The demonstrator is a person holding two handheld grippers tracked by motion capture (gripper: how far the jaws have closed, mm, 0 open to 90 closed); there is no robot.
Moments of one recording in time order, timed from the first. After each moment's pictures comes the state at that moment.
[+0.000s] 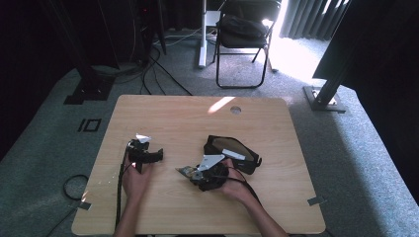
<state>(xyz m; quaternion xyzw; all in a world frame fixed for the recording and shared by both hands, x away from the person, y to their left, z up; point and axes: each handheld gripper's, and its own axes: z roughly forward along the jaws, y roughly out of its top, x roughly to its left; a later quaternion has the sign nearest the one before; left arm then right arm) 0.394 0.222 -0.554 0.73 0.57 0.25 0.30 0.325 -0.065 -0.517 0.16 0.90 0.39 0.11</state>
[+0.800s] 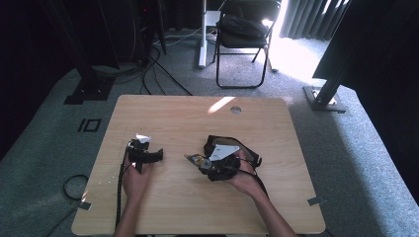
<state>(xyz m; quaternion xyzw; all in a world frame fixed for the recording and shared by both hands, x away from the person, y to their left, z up) 0.394 0.222 -0.554 0.73 0.57 0.25 0.30 0.334 -0.096 -0.482 0.18 0.88 0.42 0.15</state>
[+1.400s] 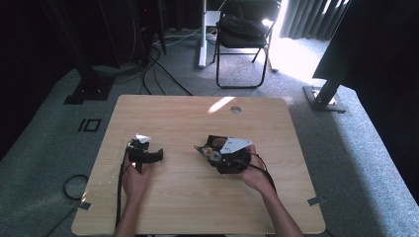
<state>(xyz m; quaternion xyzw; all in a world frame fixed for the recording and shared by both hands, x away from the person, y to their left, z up) 0.394 0.222 -0.554 0.73 0.57 0.25 0.30 0.342 -0.123 -0.463 0.20 0.86 0.43 0.17</state>
